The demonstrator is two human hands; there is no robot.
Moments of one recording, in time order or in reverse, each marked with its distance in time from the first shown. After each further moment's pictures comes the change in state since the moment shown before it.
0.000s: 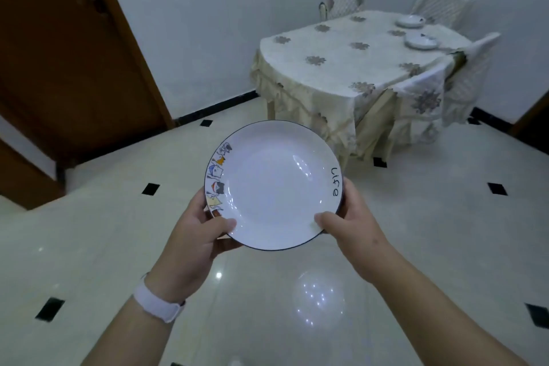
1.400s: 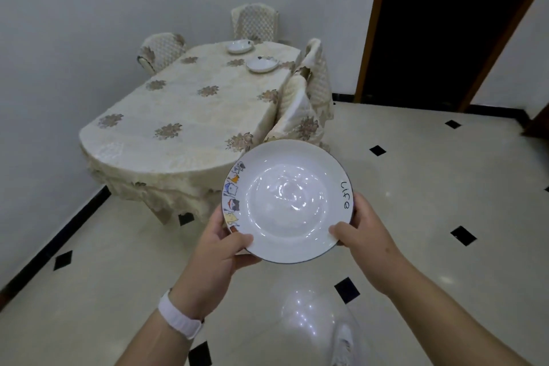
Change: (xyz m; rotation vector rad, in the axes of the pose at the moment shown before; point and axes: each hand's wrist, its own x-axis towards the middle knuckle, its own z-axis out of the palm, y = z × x) left_hand 0.392 0.030 0.207 0.165 -0.685 -0.152; right_hand 0.221 -0.009 -0.191 0.066 0.739 -0.011
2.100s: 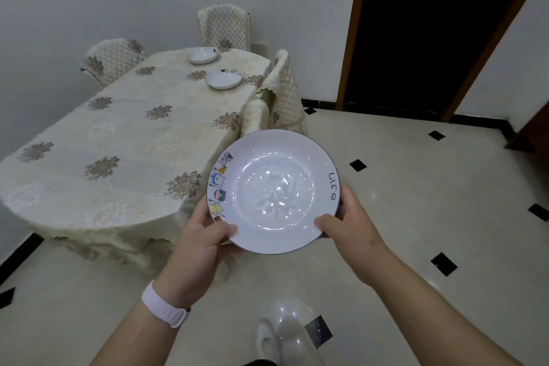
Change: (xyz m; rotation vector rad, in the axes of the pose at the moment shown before) left_hand 0.227 0.045 0.149 0.000 0.030 0.011; right_hand 0.205 -0.045 -0.161 0.007 -0.002 -0.025
